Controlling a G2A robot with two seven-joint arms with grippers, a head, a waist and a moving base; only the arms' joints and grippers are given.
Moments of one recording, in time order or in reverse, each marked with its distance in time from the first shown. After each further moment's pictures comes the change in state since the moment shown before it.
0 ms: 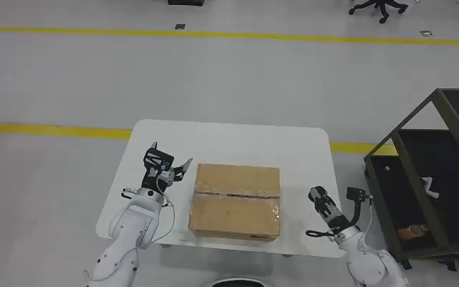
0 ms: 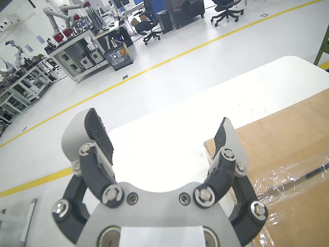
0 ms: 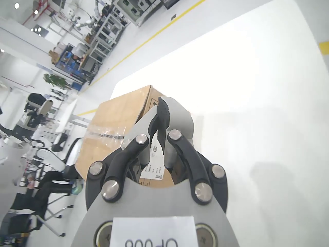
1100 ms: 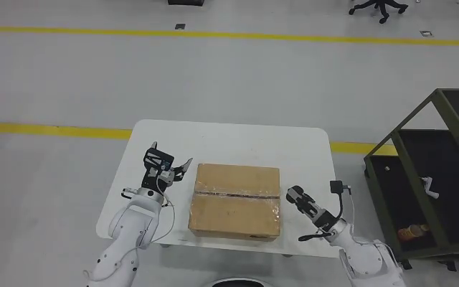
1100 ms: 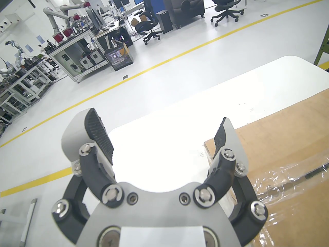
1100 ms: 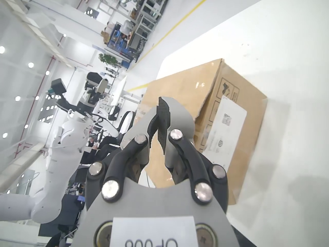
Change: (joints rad) left arm 0.000 0.000 0.000 0.000 0.000 0.000 0.000; right arm 0.076 0.018 -0.053 -0.015 0.255 -0.100 0.319
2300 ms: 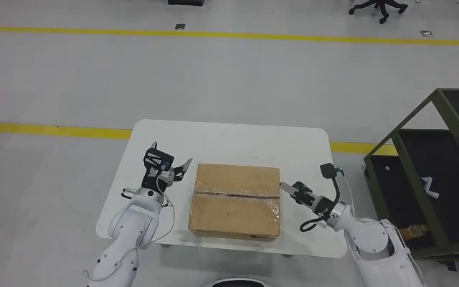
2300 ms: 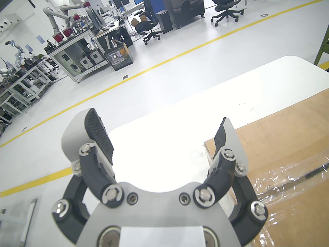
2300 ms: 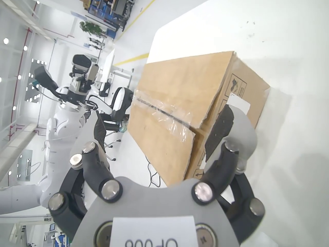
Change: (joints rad) left arm 0.000 0.000 0.000 0.000 0.000 0.000 0.000; right arm 0.109 0.036 0.000 -0.063 -0.013 0.183 0.212
